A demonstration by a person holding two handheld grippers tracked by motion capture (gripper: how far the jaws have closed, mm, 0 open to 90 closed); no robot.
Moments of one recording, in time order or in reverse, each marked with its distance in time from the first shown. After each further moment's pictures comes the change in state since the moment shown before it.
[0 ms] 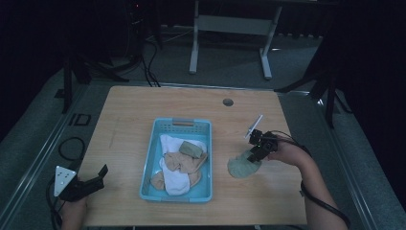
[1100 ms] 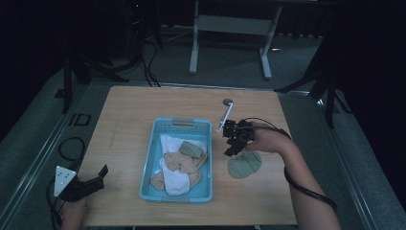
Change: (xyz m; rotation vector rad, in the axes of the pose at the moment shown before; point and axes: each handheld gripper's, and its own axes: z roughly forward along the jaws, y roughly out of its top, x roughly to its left) left arm 0.000 0.000 0.000 0.002 -0.008 0.002; right arm 0.053 0.090 -0.043 0.005 0.017 -0.213
